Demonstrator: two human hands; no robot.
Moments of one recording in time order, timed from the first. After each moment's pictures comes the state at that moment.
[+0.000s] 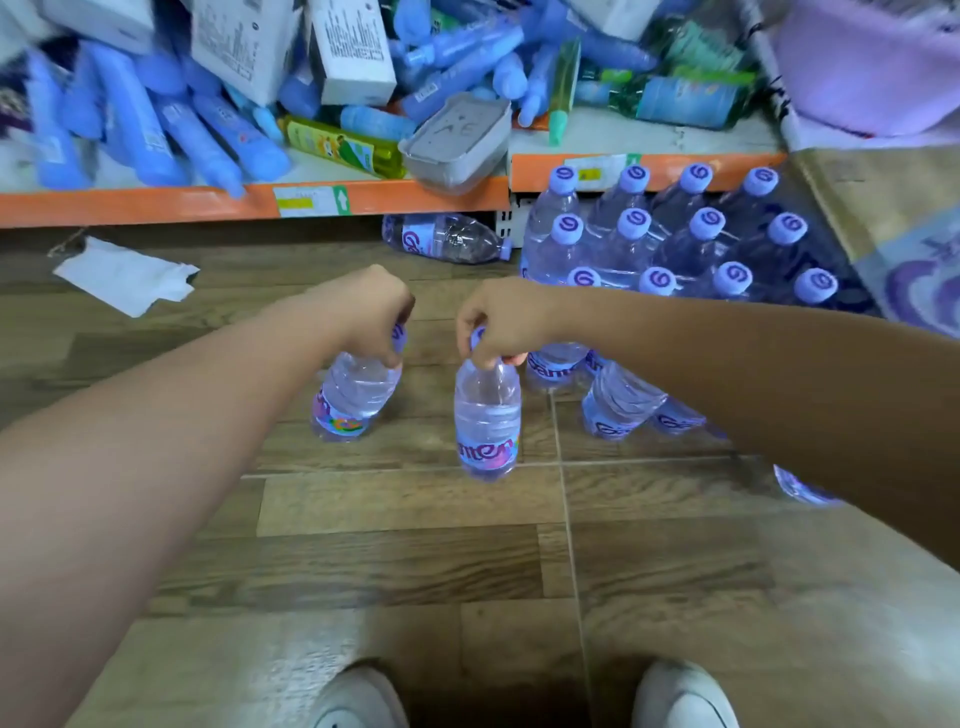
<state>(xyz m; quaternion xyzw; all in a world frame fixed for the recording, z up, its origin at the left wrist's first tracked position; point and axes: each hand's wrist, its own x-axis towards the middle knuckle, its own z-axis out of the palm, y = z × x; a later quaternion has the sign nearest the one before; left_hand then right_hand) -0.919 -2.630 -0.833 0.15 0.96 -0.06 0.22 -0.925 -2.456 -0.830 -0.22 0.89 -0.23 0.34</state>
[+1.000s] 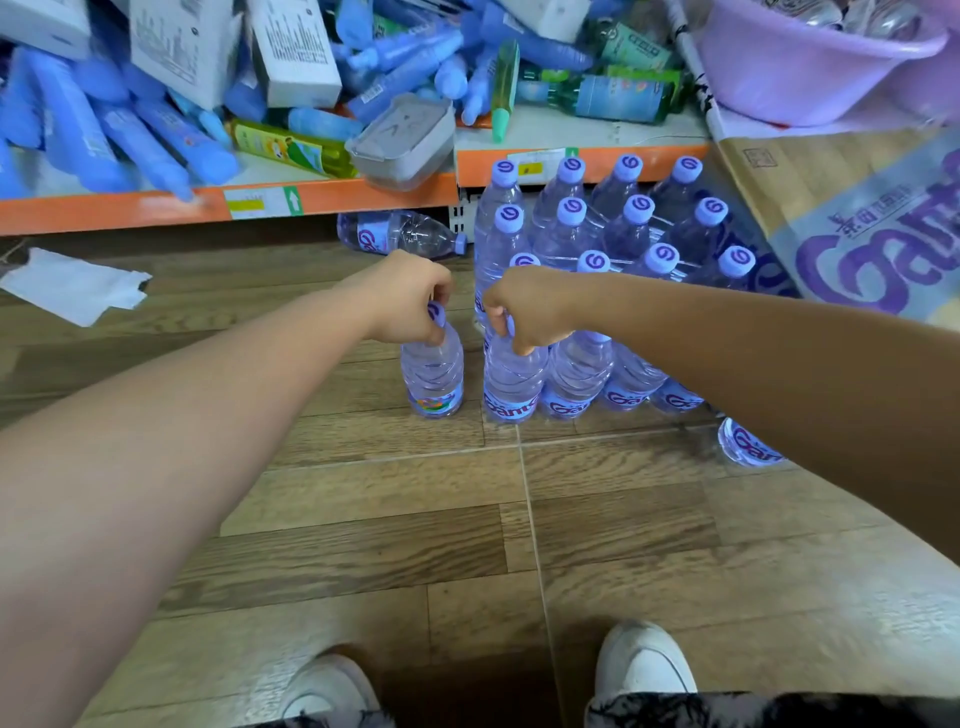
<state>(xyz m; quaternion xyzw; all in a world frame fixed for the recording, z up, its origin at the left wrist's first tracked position) -0.912 -2.563 -0.827 0.19 0.97 0.08 0.16 -0.907 -2.395 -0.814 -0.25 0.93 -0.02 0.28</state>
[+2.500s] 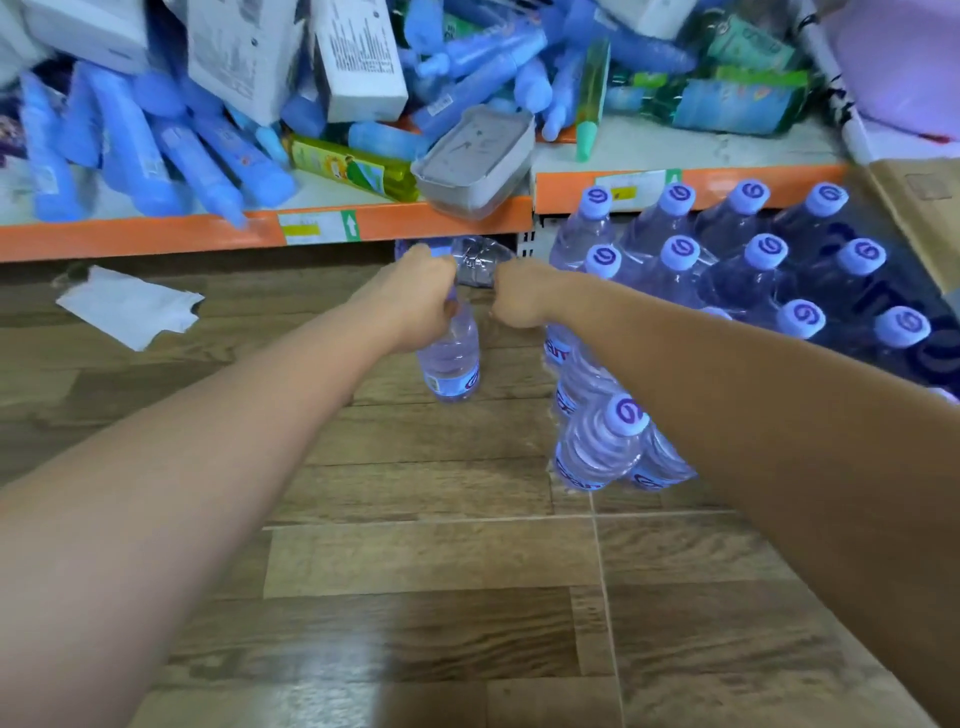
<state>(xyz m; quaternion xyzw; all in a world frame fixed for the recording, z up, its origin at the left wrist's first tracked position) -0.974 -2.610 -0.836 0.09 0.98 0.08 0.13 -1.008 -2.481 -0.854 -0.16 0.95 -0.05 0.24</state>
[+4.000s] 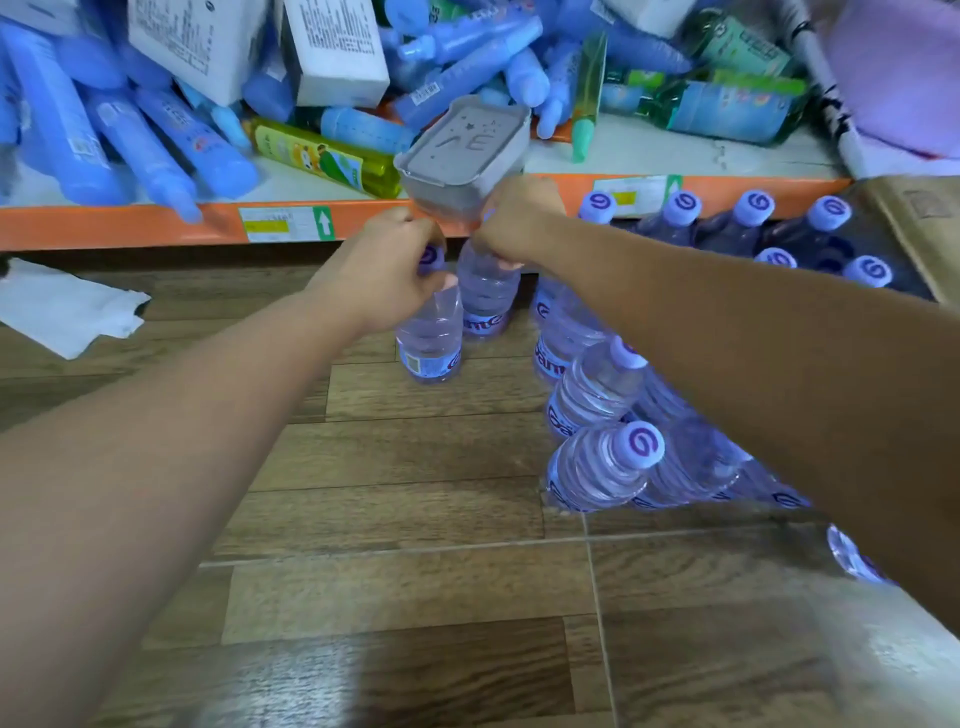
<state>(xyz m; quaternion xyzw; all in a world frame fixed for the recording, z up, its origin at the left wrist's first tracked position) -1.007 -2.629 -0.845 0.12 0.98 0.16 0.03 -1.070 -2.493 -0.851 0.01 0.96 -0.26 0.13</state>
